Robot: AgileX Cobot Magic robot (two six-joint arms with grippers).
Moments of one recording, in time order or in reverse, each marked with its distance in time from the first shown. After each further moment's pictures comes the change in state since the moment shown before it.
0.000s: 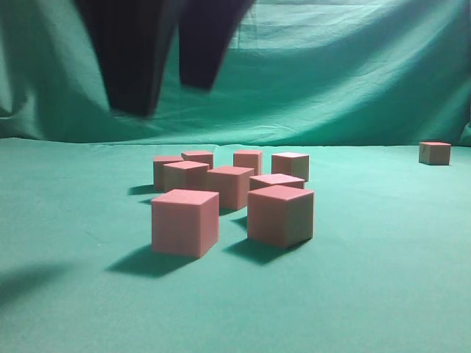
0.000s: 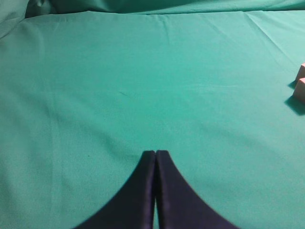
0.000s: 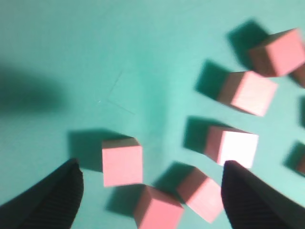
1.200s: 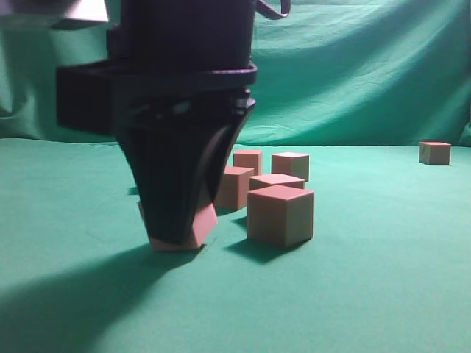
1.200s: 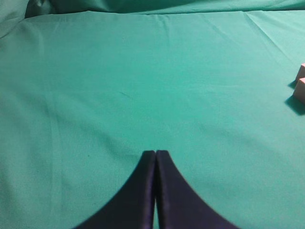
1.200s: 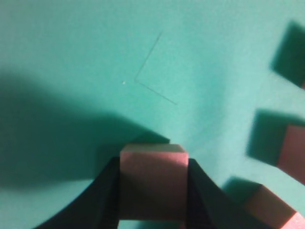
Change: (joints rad) left arm 0.000 0.000 0.000 0.000 0.000 0.000; right arm 0.000 0.132 0.131 0.021 -0.149 0.000
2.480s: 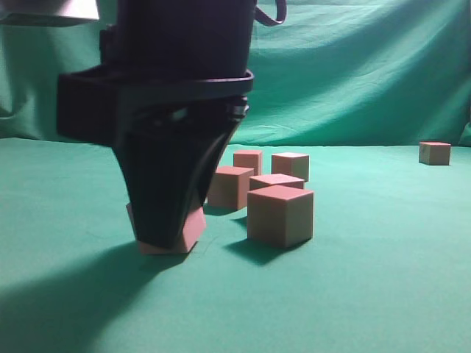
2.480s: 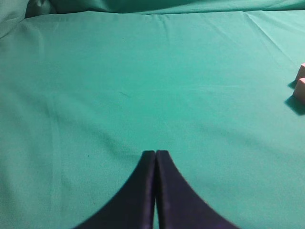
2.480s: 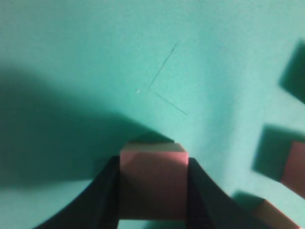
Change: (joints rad) left arm 0.000 0.000 0.000 0.000 0.000 0.000; right arm 0.000 -0.013 0.039 0.000 -0.067 -0.050
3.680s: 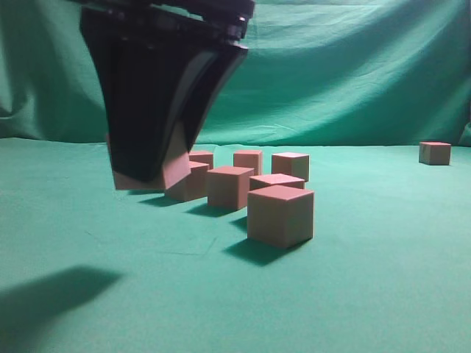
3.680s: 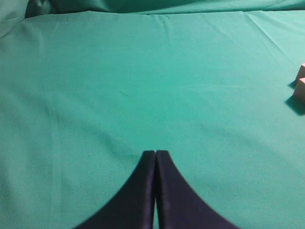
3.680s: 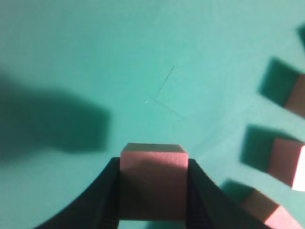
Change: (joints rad) left arm 0.000 0.000 0.000 0.000 0.000 0.000; right arm -0.005 -0.106 0.002 0.113 0.010 -0.049
